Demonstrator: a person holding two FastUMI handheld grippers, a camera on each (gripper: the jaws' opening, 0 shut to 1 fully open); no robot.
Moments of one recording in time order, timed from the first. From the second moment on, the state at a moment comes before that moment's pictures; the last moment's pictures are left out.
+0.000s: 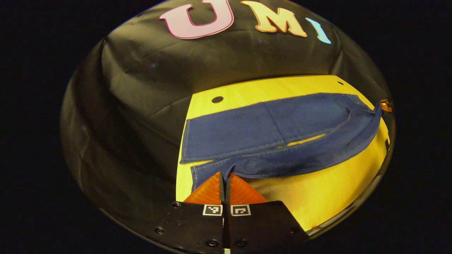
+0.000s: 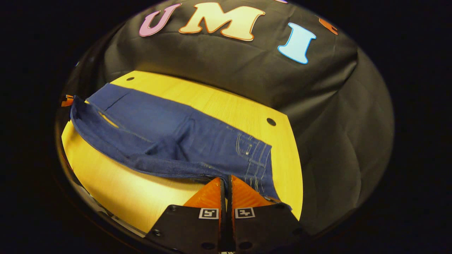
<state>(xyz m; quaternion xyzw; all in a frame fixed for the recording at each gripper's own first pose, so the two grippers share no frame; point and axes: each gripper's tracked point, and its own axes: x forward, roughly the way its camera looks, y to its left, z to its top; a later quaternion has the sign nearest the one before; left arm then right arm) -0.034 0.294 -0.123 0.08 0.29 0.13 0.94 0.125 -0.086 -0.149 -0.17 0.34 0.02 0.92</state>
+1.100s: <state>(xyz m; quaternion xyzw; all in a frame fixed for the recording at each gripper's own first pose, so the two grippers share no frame) 0.179 0.357 -0.174 0.10 0.30 0.21 0.93 0.331 -0.085 -0.263 -0.09 0.40 0.07 0.91</state>
